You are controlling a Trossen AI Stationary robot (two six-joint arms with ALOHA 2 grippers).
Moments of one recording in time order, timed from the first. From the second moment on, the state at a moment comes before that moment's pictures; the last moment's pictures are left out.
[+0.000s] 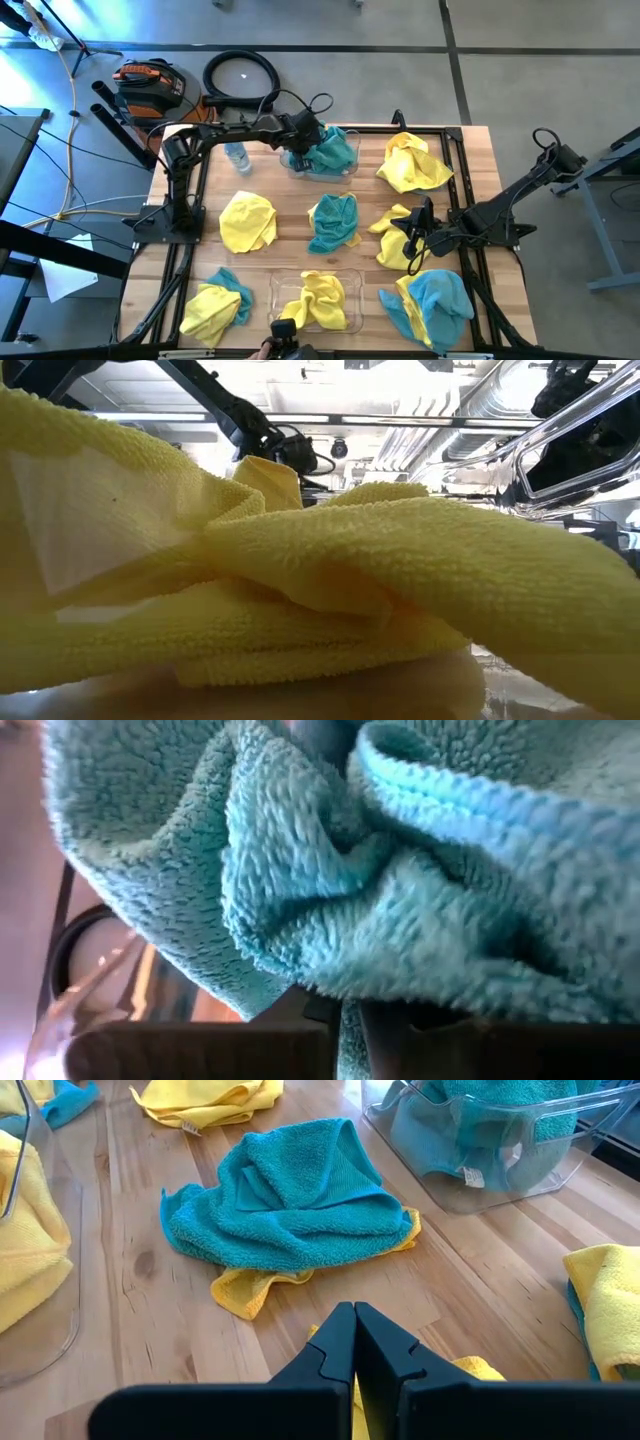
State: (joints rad) left arm 0.54 1.96 1.41 -0.55 -0.19 0.40; right arm 0.56 0.92 0.37 -0.23 0.78 0.65
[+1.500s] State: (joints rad) left arm 0.16 1.23 0.95 -0.62 -0.15 -0.15; right arm 0.56 0.92 0.37 -0.22 0.78 0.66
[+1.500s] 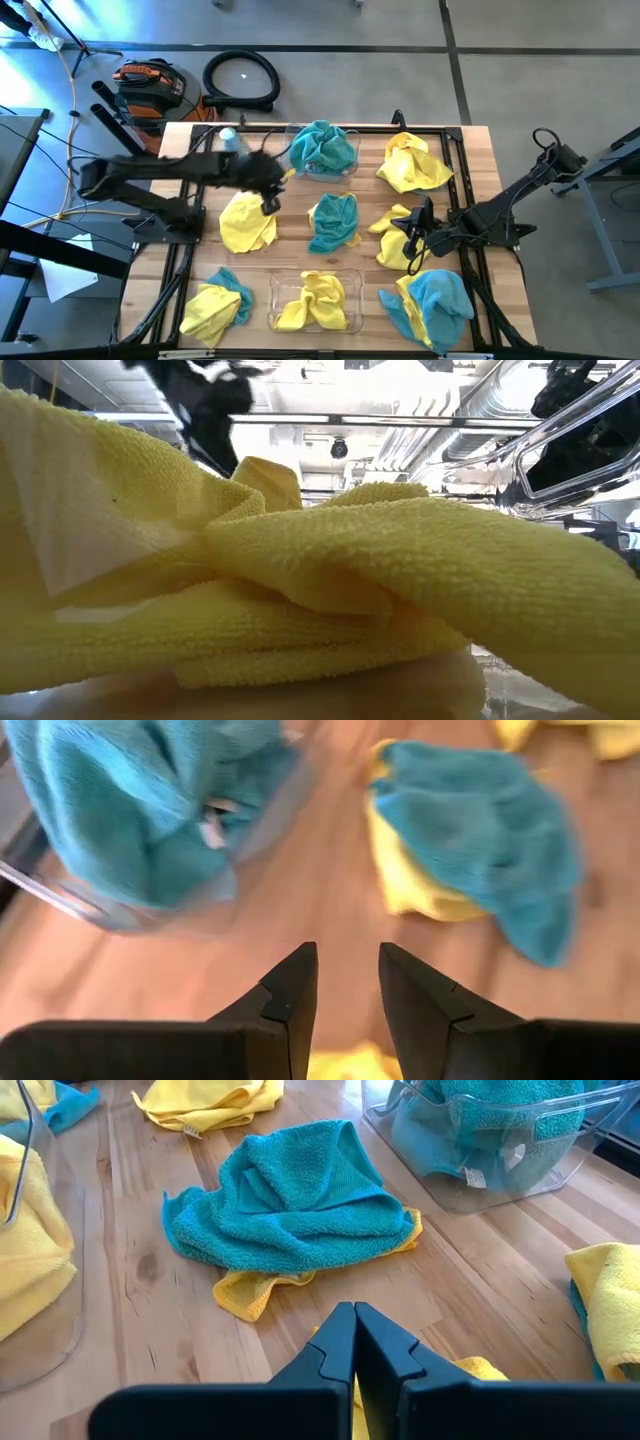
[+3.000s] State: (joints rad) left arm -0.28 0.83 0.39 -0.26 -0.48 -0.25; right arm -0.51 1.02 0.69 -0.71 0.34 0.70
